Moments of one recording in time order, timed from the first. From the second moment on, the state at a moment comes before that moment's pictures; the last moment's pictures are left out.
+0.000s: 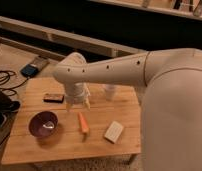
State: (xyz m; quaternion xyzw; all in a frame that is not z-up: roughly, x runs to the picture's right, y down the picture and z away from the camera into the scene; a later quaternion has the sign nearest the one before) arm -0.103 0.104 0.703 -0.26 0.24 0.64 0.68
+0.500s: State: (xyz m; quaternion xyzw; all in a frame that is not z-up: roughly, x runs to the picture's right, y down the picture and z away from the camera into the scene) arm -0.101 0.105 0.709 -0.27 0.24 0.63 0.69
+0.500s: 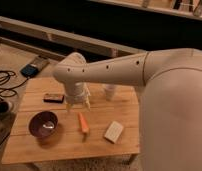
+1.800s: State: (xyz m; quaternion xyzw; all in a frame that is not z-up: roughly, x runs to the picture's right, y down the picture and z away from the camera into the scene) arm -0.206 0.093 0.849 -0.38 0.17 0.21 0.89
